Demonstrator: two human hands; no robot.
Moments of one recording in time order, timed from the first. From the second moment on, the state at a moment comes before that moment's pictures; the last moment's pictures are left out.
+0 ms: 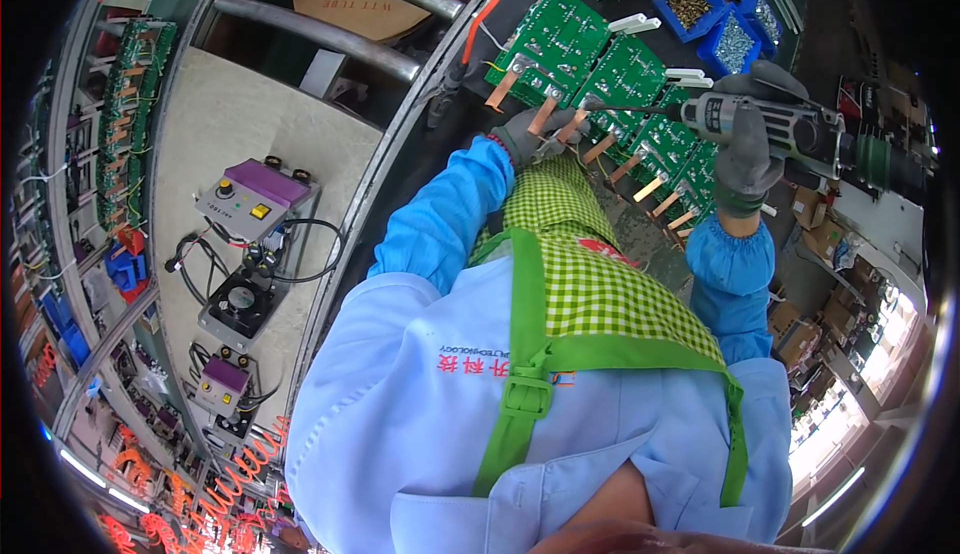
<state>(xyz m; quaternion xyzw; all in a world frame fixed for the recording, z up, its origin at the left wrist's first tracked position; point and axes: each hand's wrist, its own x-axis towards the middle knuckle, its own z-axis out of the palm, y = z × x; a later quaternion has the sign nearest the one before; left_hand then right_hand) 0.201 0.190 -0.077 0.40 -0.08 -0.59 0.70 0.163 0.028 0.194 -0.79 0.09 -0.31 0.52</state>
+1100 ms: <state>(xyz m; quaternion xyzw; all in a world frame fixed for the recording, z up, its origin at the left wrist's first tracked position) 0.153 0.159 -0.112 0.68 -0.49 -0.12 0.53 0.115 -0.007 0.204 -0.78 0.07 -0.36 0.51</state>
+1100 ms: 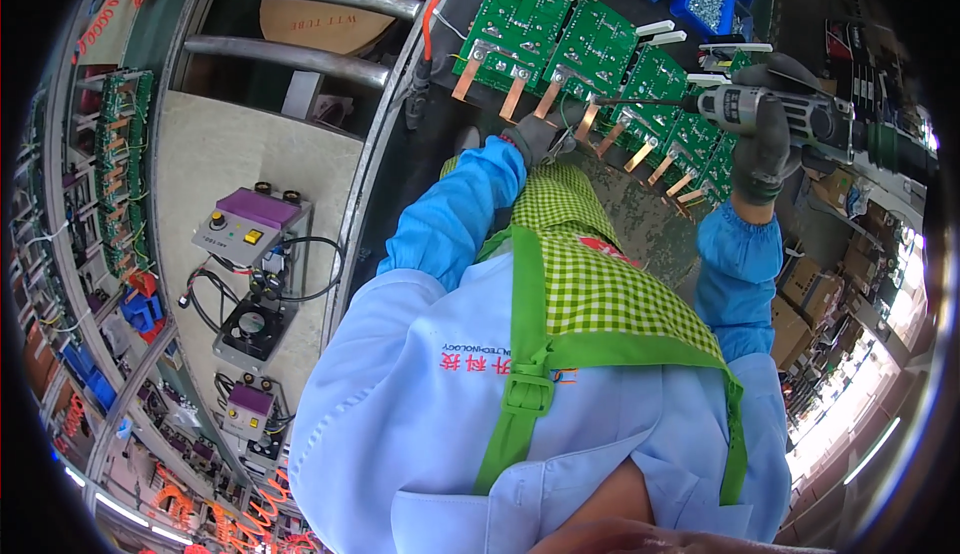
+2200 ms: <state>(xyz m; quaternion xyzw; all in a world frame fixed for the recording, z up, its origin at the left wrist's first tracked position) 0.145 0.141 -0.063 0.41 0.00 -0.57 0.71 0.116 -0.029 0.176 -0.70 -0.02 -0.29 0.65</state>
